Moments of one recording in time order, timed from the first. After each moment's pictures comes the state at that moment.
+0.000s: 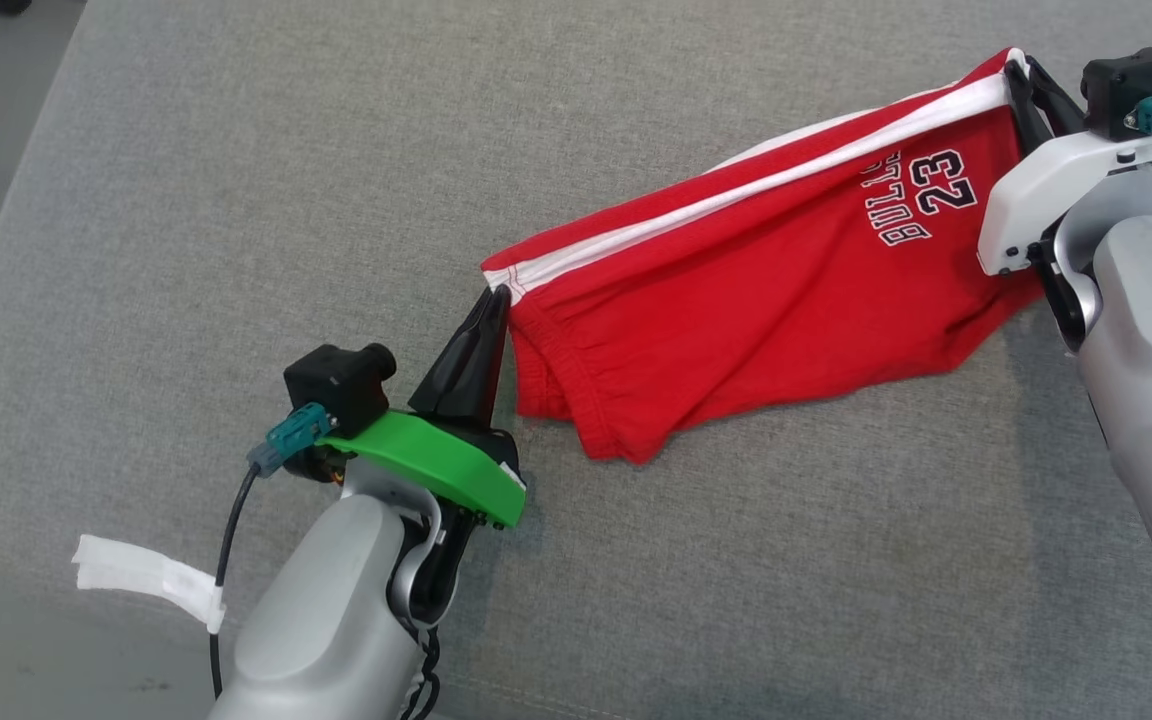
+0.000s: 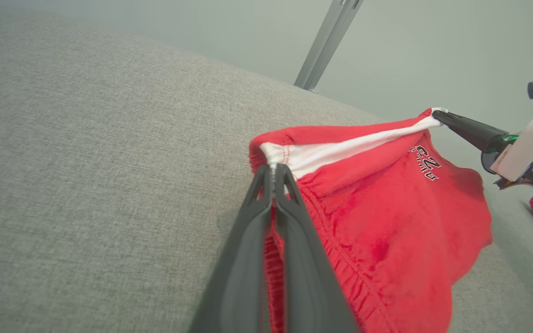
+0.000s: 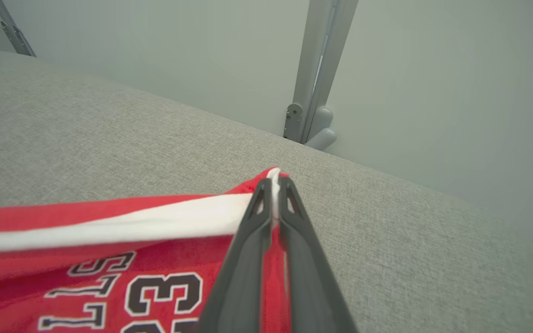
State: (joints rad) left arm -0.49 0.05 -0.48 0.49 -0.63 -0.13 -0.26; right arm -1.02 -0.27 0.17 1.09 0.09 0.13 -0.25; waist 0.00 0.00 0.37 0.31
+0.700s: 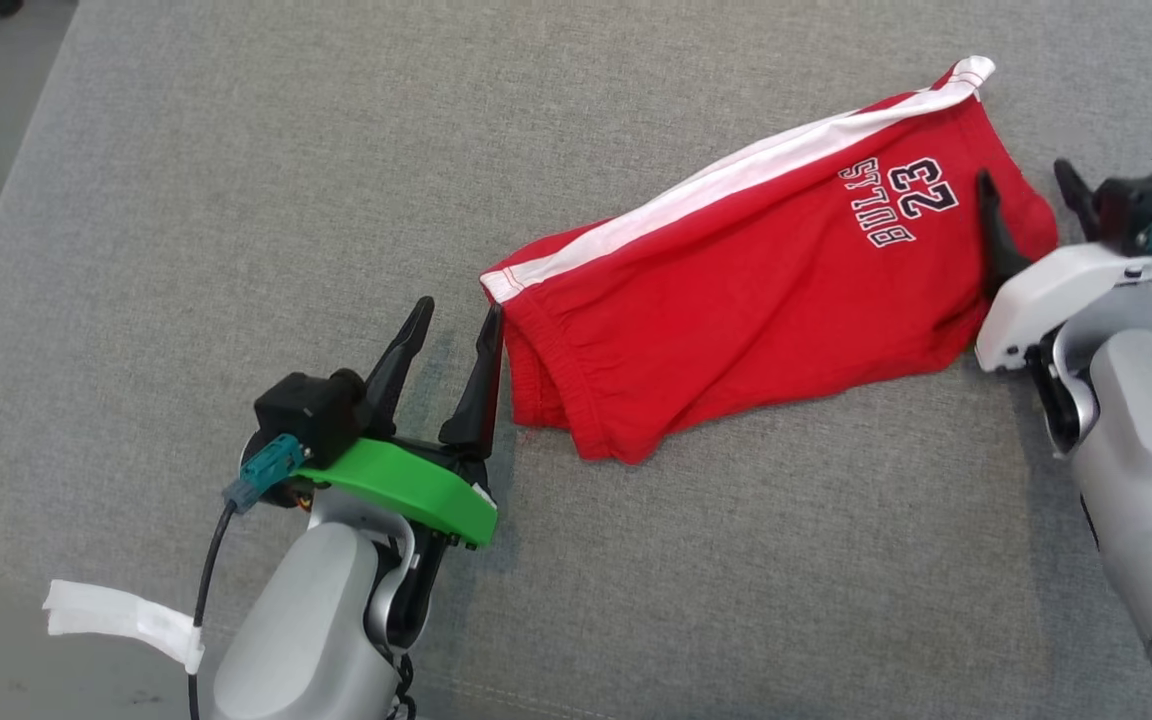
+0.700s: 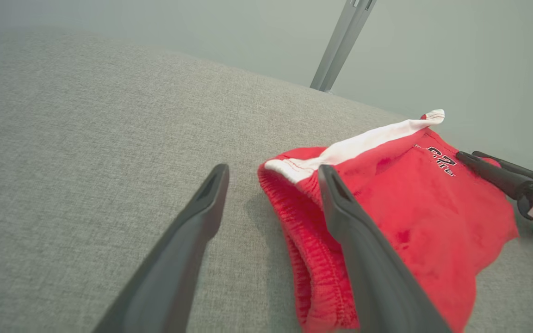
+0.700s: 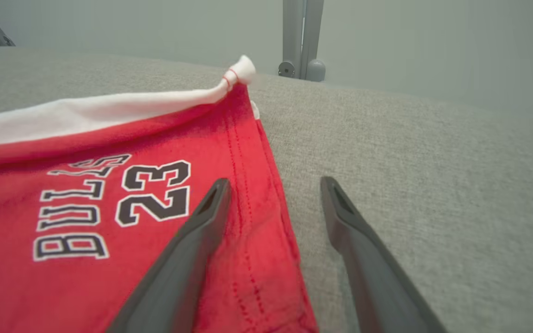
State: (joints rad) left arm -0.44 0.05 -0.40 0.44 -0.53 -0.13 -0.26; right arm -0.81 -0.26 0.09 0.94 0.18 0.13 -0.26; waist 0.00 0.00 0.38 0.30
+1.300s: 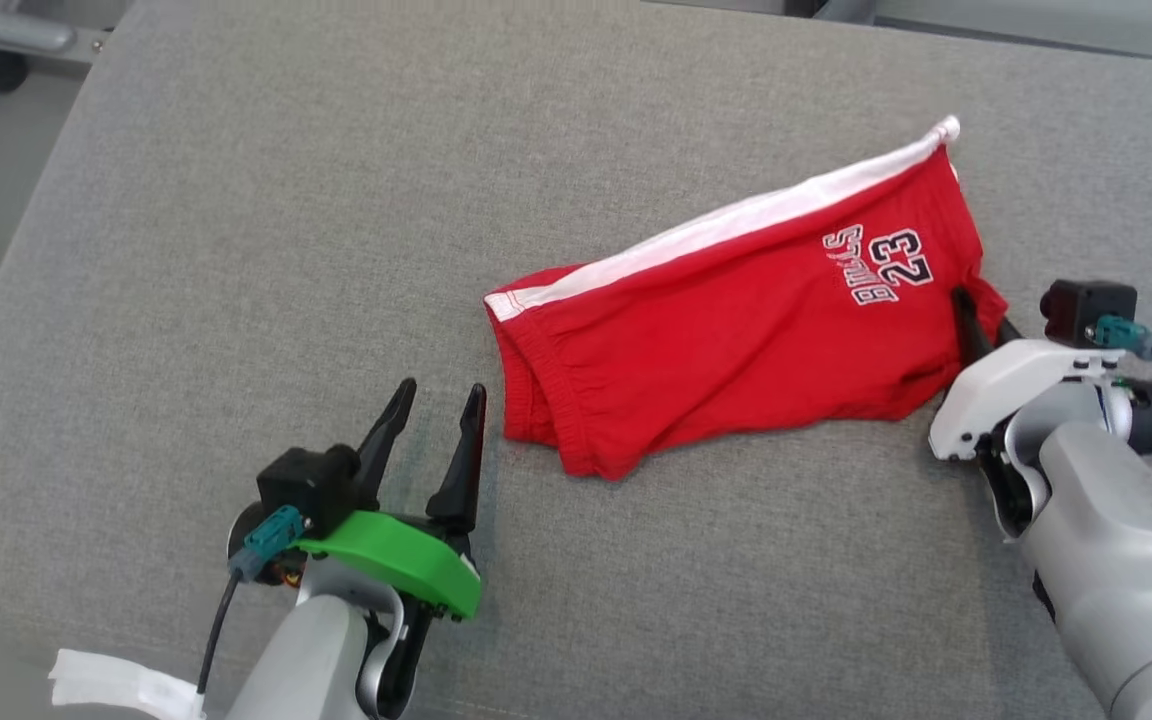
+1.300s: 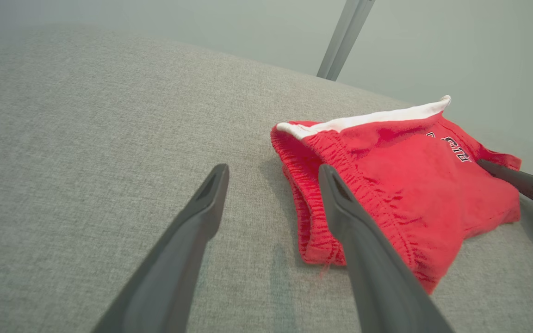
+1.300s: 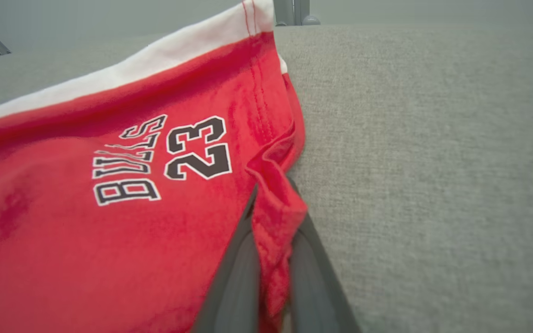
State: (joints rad) left arm -0.33 0.05 -0.35 0.46 -0.45 -0.13 -0.26; right arm -0.73 -0.22 0.18 1.09 0.37 0.13 -0.27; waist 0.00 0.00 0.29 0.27
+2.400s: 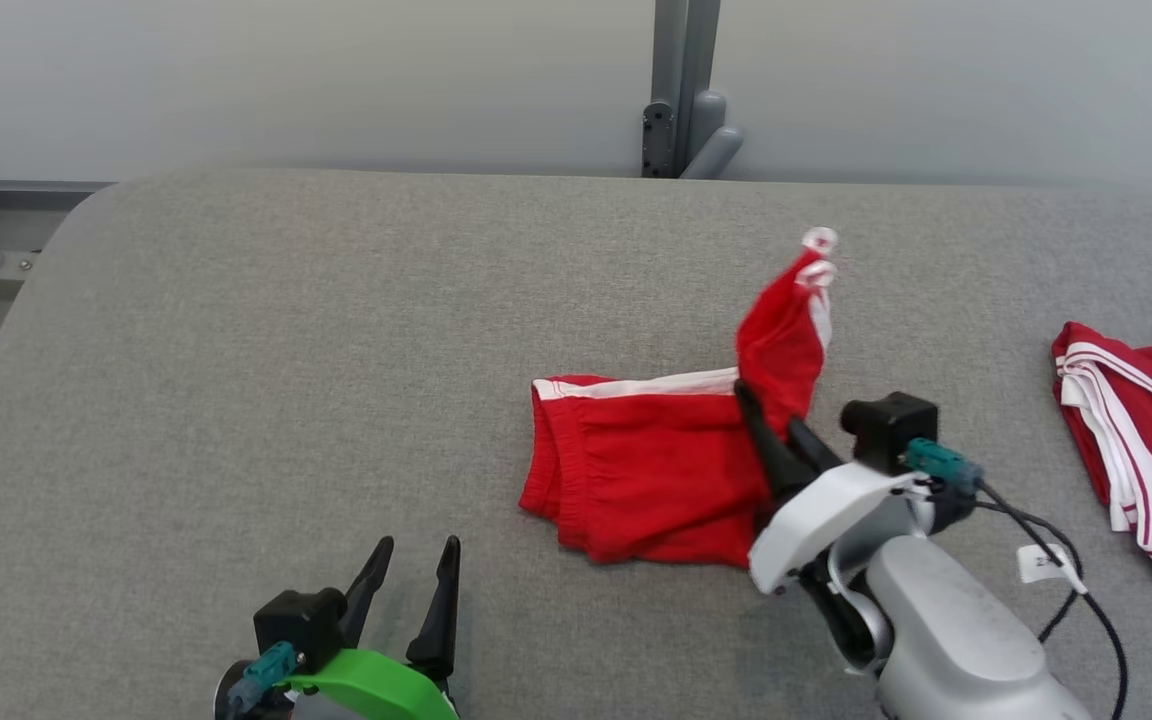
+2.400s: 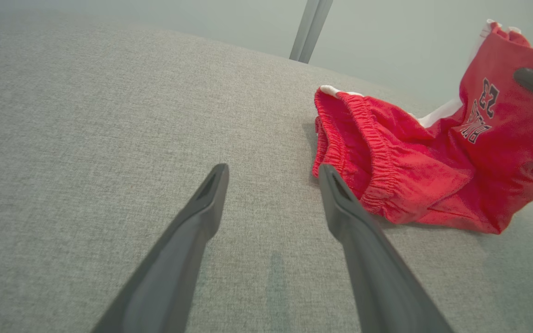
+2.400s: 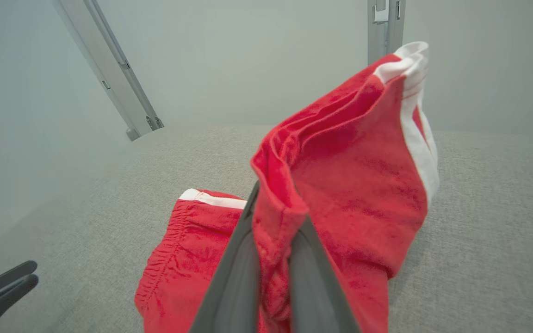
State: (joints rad) left arm -0.11 0.05 -0.28 0.50 -0.40 -0.13 -0.26; right arm -0.43 -0.10 0.39 0.61 0.45 0.13 -0.26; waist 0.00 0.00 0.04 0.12
